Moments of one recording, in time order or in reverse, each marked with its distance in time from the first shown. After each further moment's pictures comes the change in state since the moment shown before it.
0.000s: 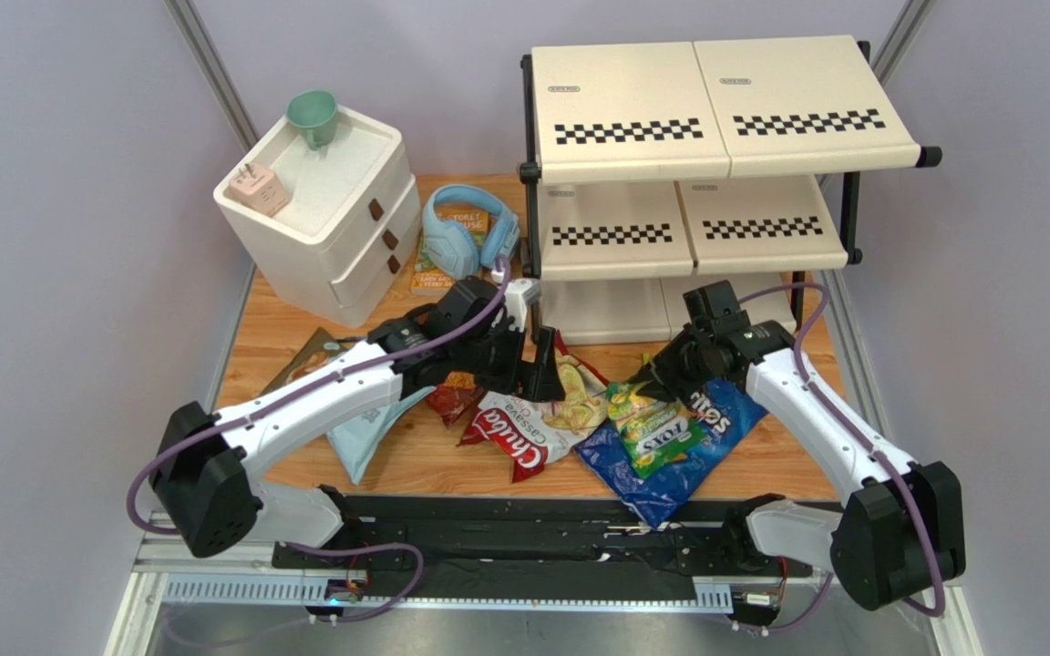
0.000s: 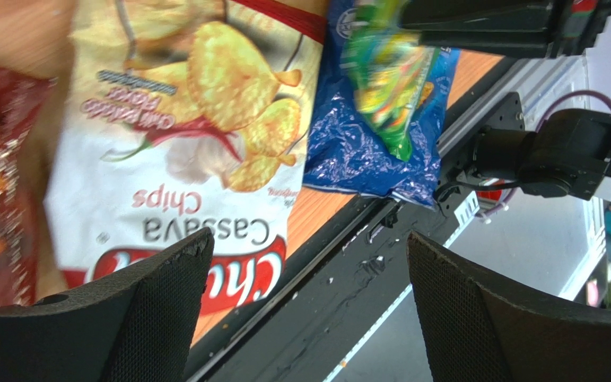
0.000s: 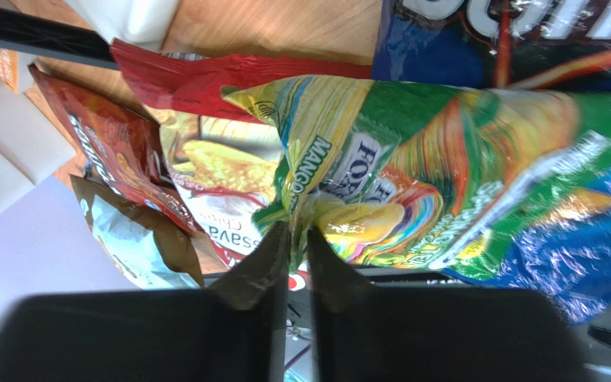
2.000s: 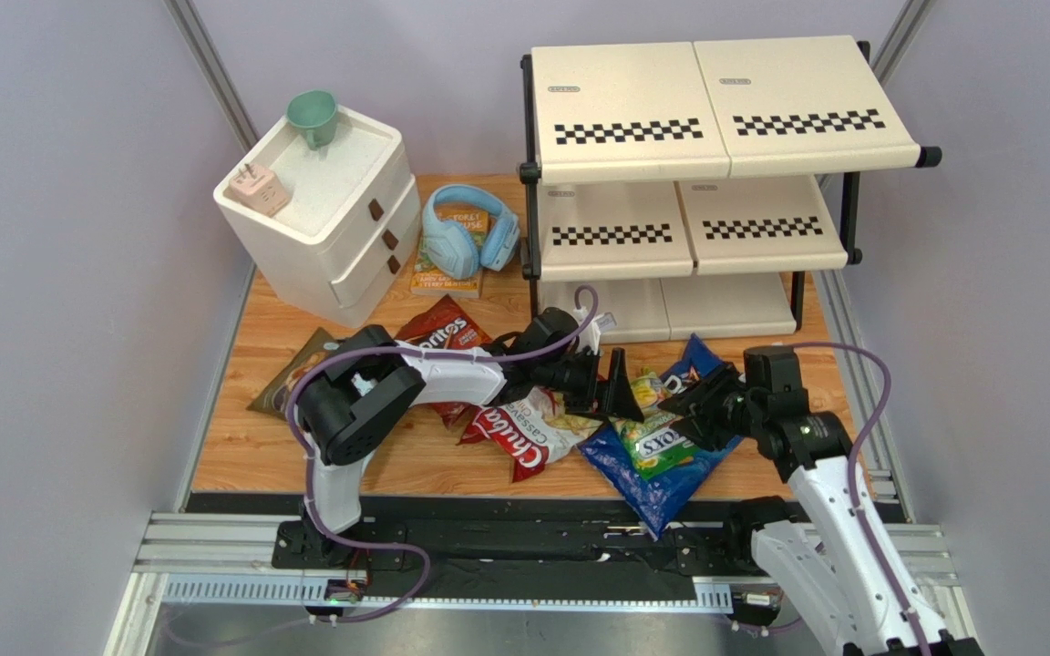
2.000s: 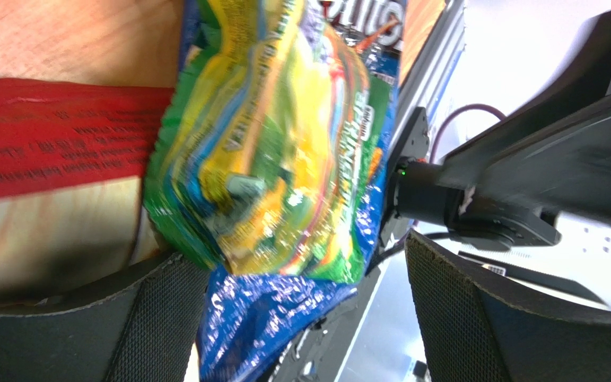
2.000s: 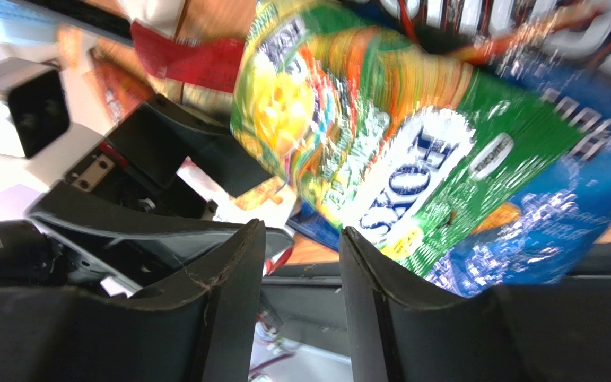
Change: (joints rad) left arm -0.112 0.589 -0.006 0.768 0.297 -0.309; right arm -0.159 -0.539 -0.355 0.042 -0.090 -0.072
